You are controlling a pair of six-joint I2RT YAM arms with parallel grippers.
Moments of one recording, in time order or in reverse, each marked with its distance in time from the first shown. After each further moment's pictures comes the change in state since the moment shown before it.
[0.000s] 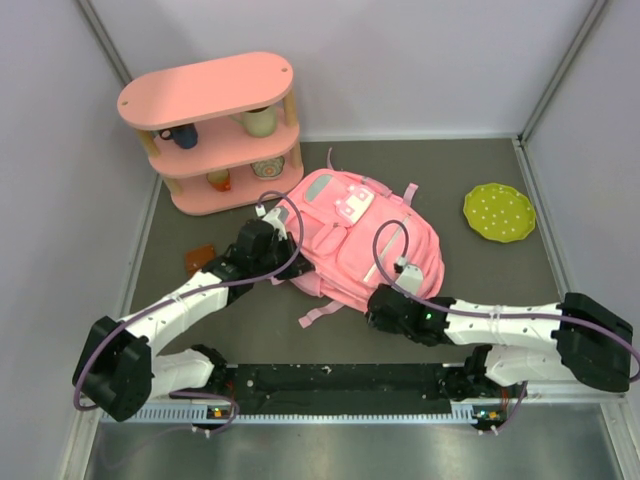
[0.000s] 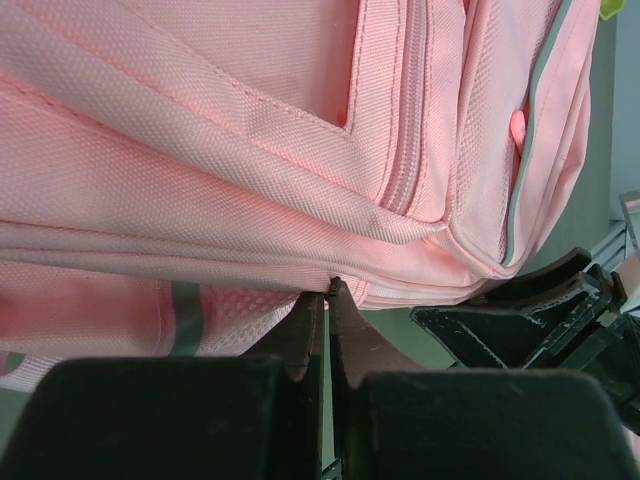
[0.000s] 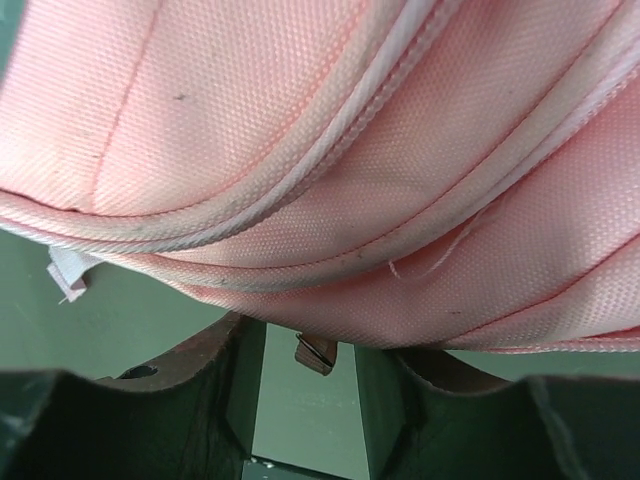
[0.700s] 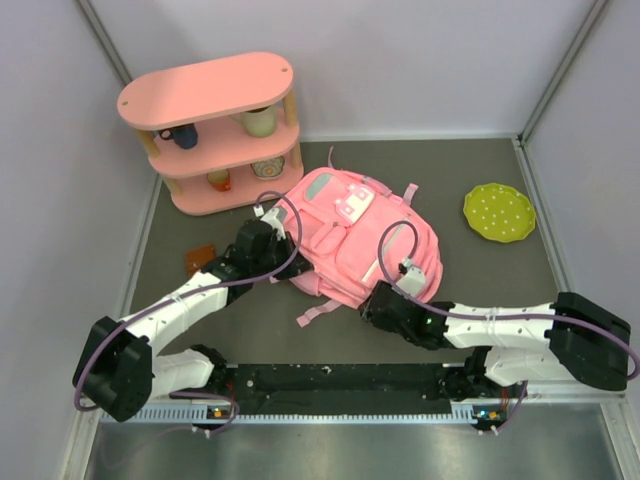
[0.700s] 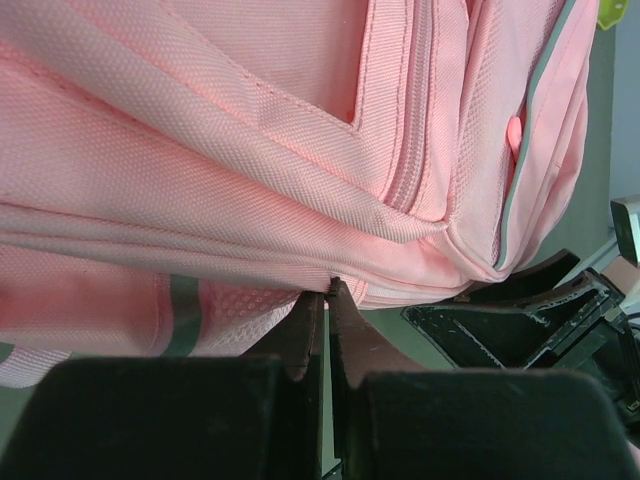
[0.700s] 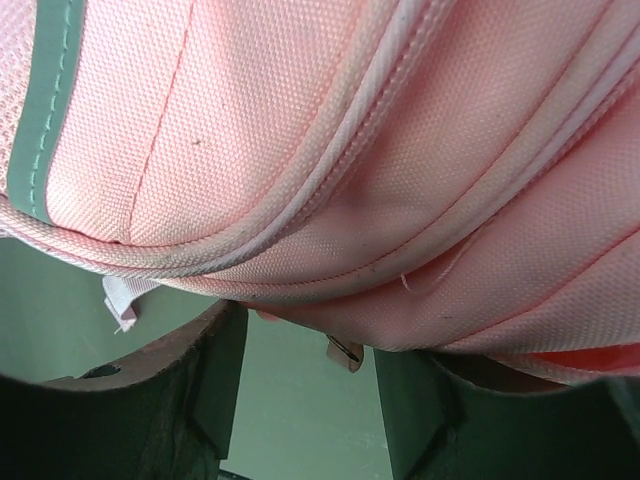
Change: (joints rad) left arm 0.004 0.000 -0.009 0.014 0.003 -0.006; right arm 0.001 0.004 -0.064 0.176 0.049 0.084
